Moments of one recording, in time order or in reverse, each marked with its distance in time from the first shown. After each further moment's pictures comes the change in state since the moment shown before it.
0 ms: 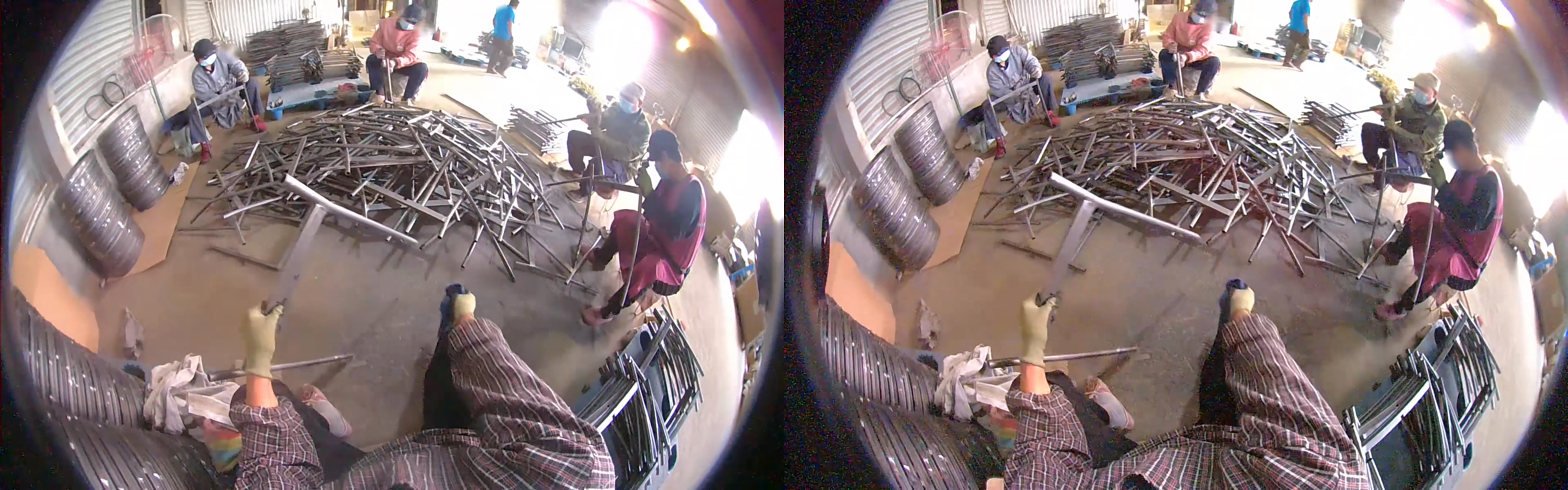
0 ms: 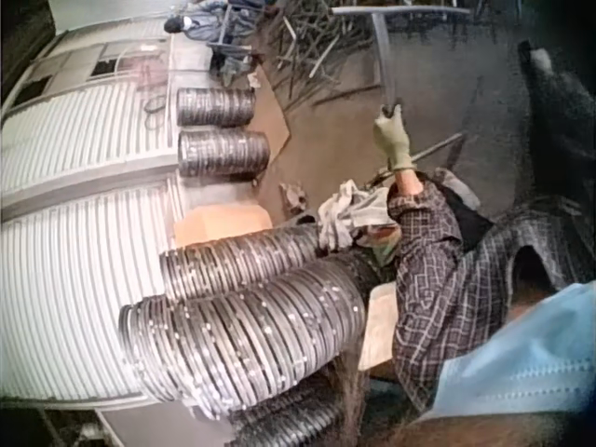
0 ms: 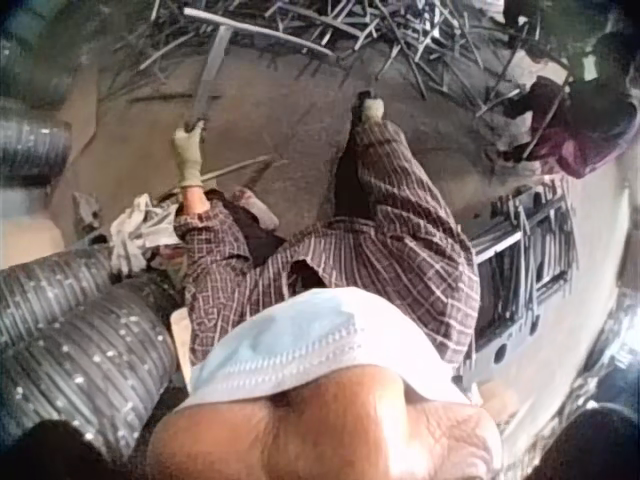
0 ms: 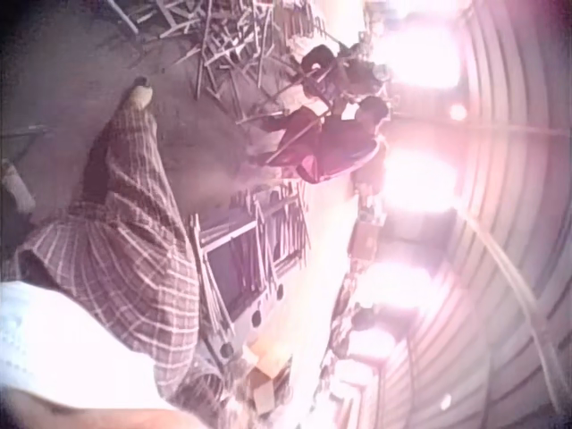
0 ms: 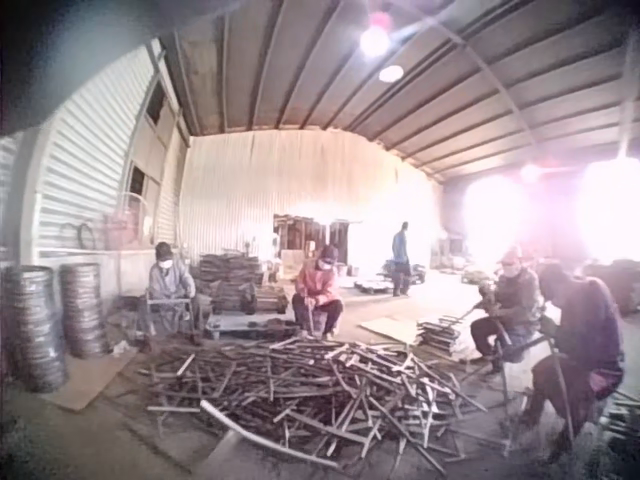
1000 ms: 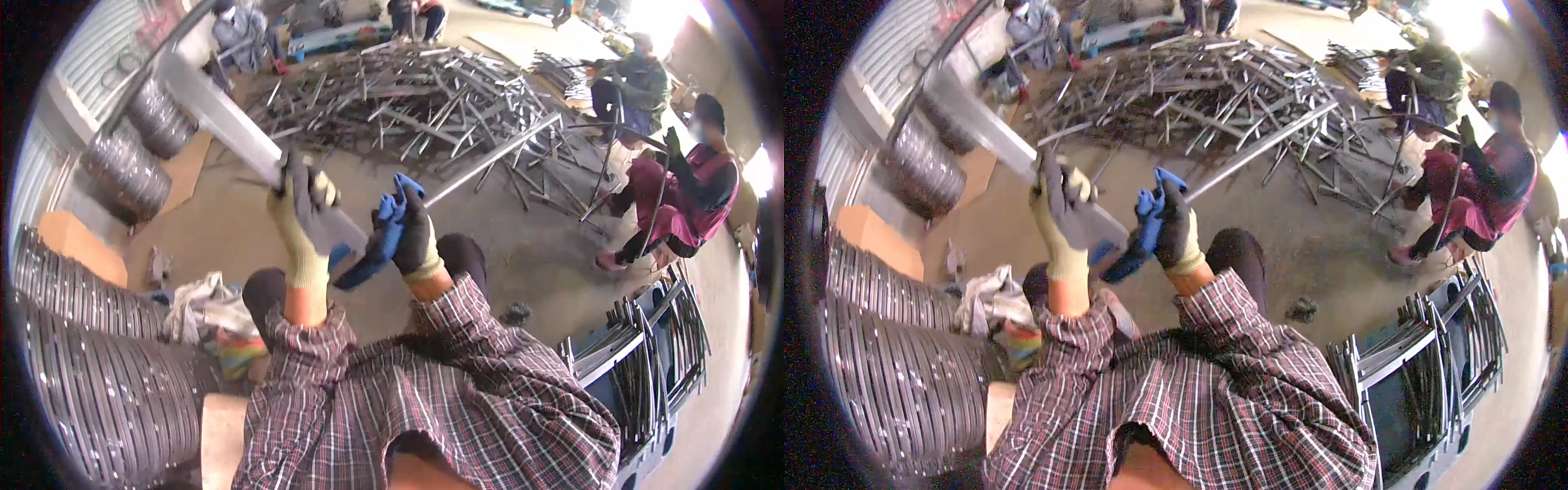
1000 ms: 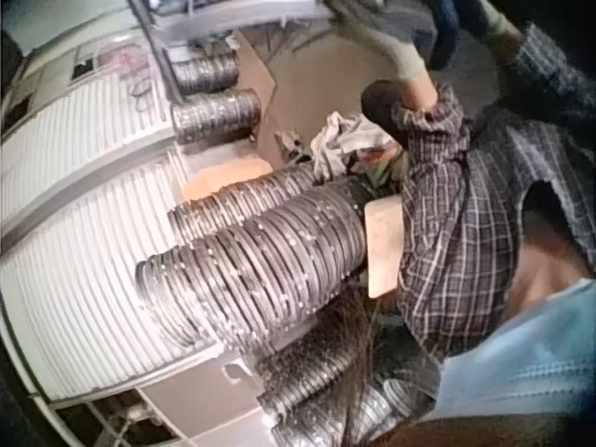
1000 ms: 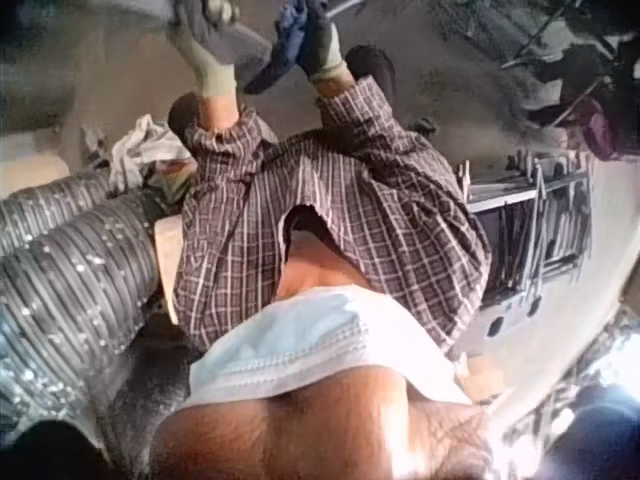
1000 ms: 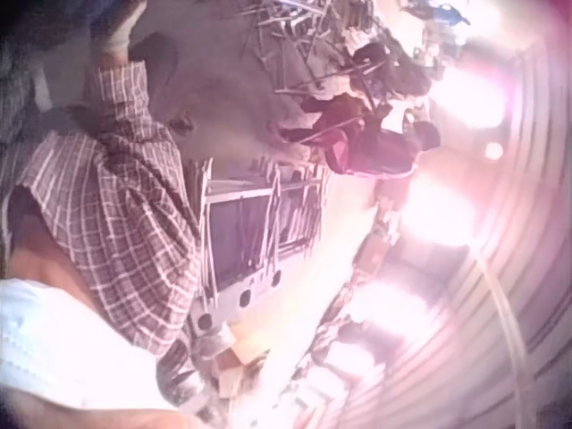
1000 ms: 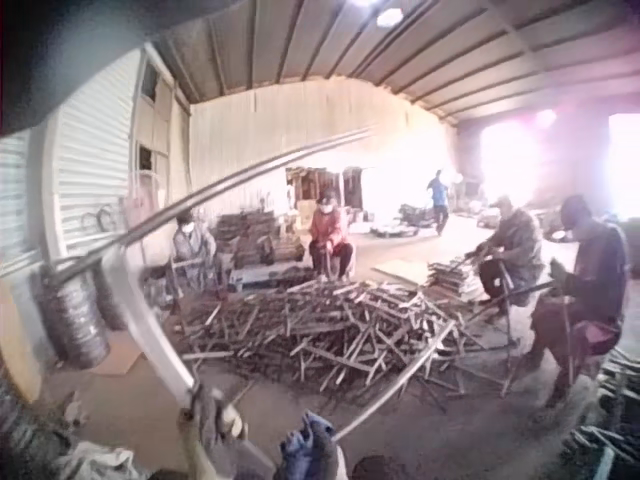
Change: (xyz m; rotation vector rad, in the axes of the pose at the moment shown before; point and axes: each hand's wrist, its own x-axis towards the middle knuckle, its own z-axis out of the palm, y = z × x) left_hand -0.129 0.202 0.020 -1.185 -0.061 0.212; right_hand -0.333 -0.170 0.150 0.859 -0.683 0.317
